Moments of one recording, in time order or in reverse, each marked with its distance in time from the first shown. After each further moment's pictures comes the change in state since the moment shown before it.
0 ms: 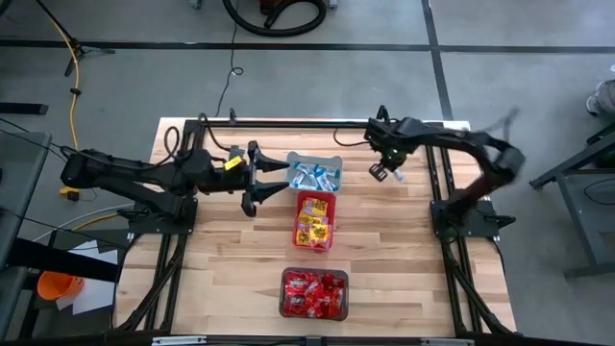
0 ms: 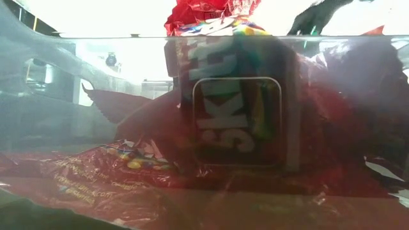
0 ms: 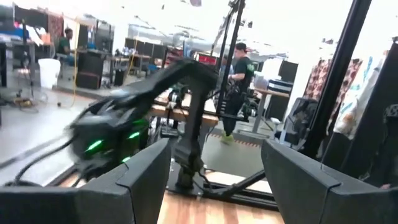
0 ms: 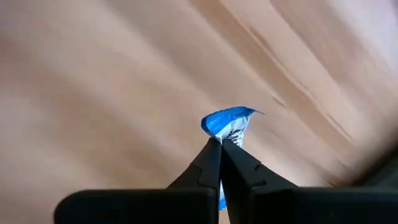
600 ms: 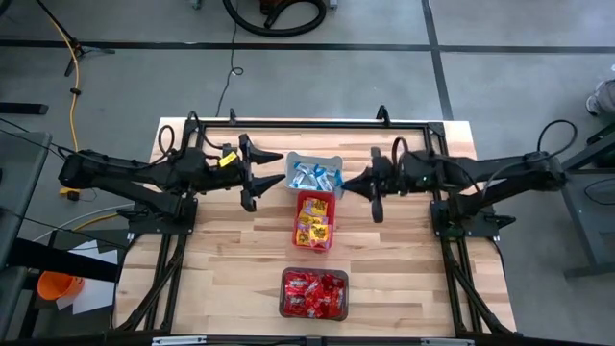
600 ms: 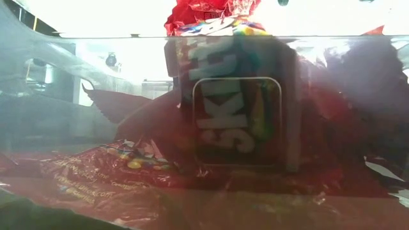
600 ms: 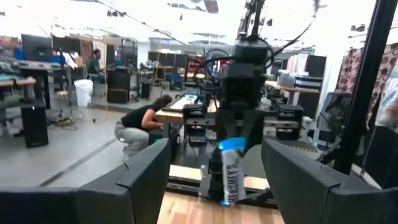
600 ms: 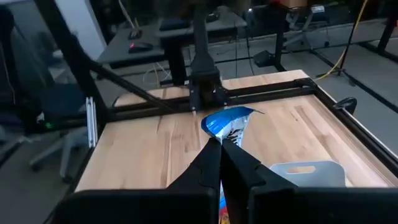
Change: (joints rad) left arm 0.001 -0.038 0.000 -0.020 -0.097 0.136; right arm 0.701 -0.458 0.003 0.828 0.007 -0.057
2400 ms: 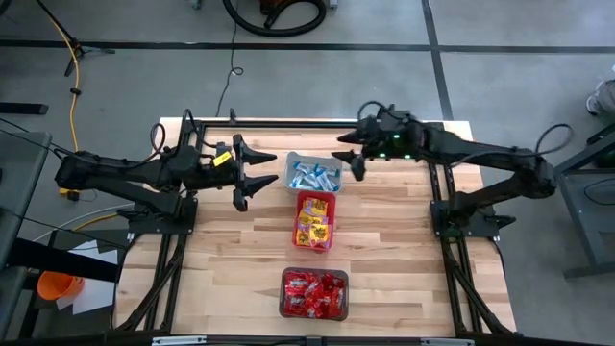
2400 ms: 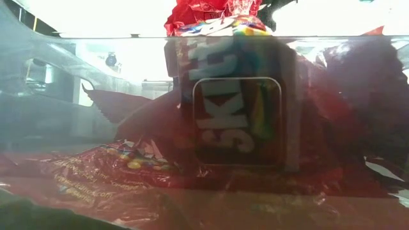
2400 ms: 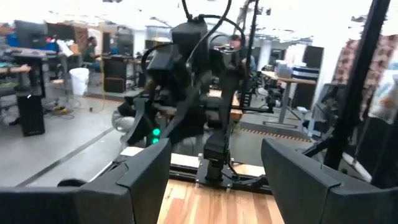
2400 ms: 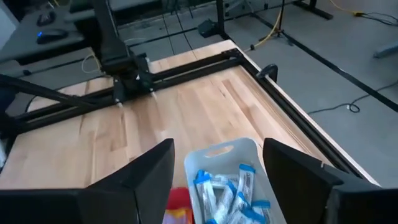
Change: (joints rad) left arm 0.001 -0.076 -0.001 -0.129 0.012 -0.030; right arm -0.344 0.151 0.144 -0.141 -0.126 -0.014
